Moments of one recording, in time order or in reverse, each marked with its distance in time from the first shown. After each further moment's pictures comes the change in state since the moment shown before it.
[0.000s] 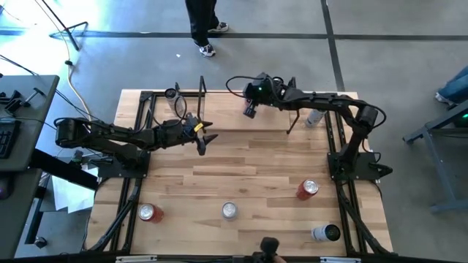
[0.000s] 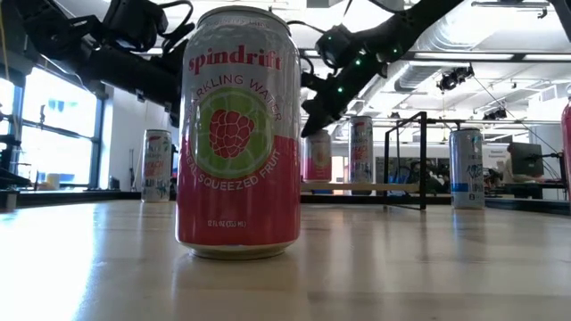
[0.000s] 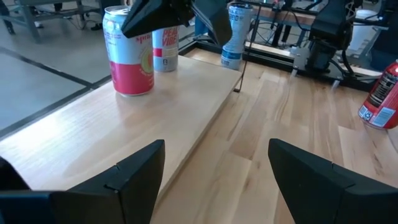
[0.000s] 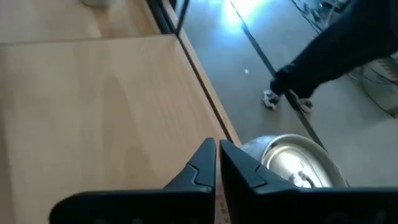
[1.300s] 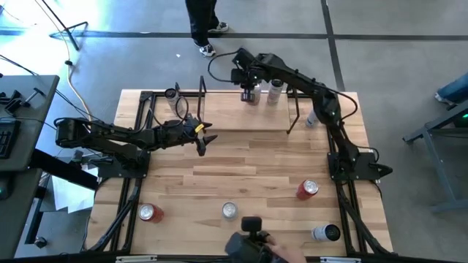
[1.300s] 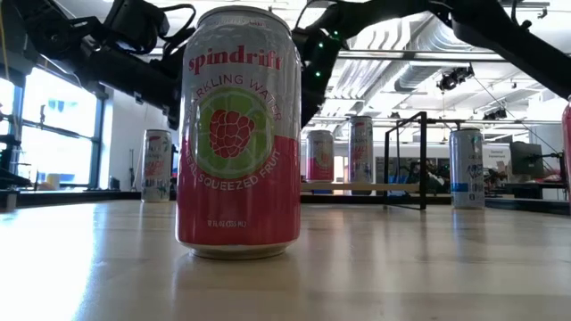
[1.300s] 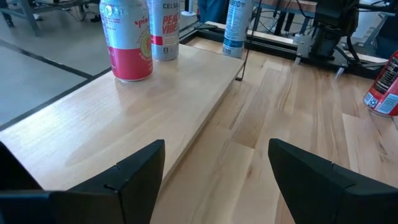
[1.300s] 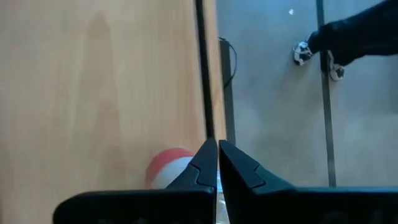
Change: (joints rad) left arm 0.000 0.000 0.000 -0.041 0.000 0.009; right arm -0.072 0.458 1.025 -0.991 -0.065 -0.269
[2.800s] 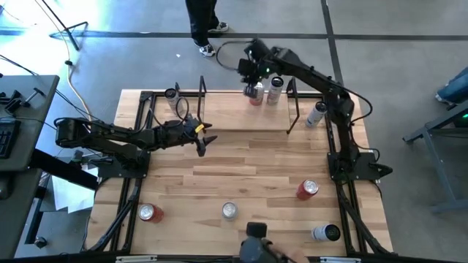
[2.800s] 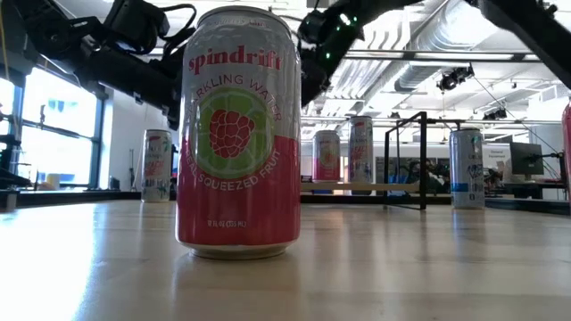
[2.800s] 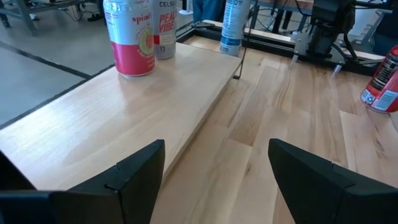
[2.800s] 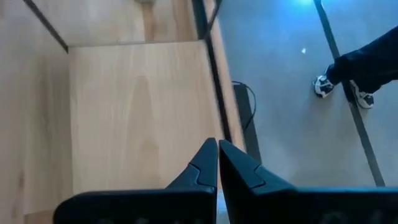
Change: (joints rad) left arm -0.007 0.000 0.000 -0.006 0.007 0.001; right arm -0.018 -0.190 -0.209 0.166 -0.217 0.102
